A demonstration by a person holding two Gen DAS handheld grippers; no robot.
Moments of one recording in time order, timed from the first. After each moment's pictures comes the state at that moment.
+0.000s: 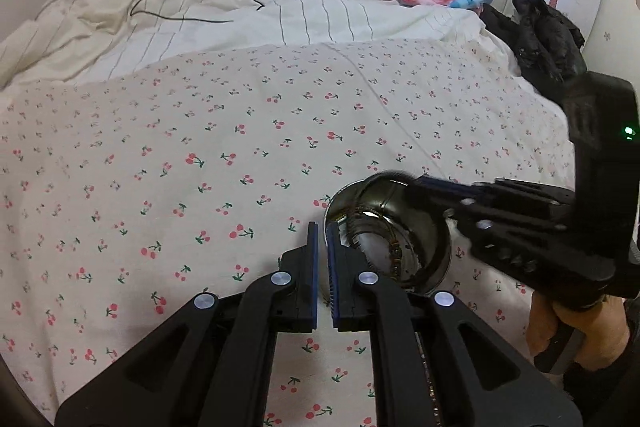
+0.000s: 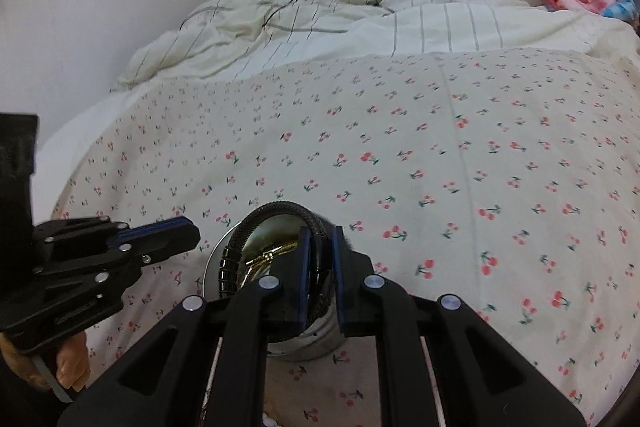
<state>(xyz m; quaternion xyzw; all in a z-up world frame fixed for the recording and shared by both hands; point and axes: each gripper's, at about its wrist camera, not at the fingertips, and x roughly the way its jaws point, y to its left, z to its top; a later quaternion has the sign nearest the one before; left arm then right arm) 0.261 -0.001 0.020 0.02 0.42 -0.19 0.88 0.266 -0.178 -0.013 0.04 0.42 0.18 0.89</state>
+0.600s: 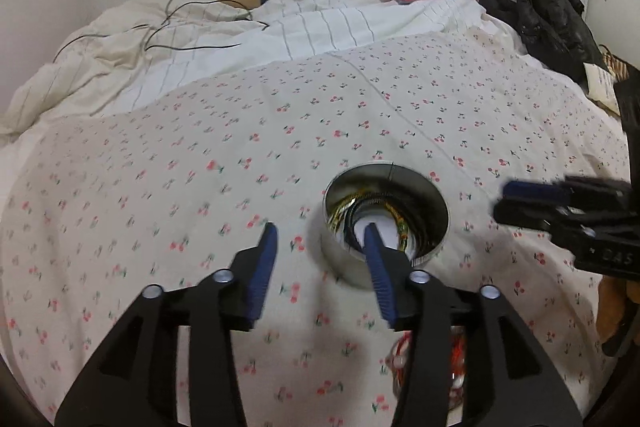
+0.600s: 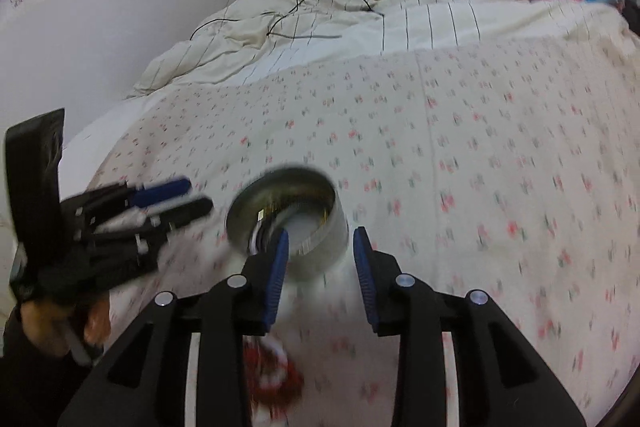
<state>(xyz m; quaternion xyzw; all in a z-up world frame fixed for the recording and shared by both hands) 0.218 -0.008 0.028 0.08 0.39 -0.16 0.90 0.189 -0.235 0.001 0.09 0.41 0.19 0.89</state>
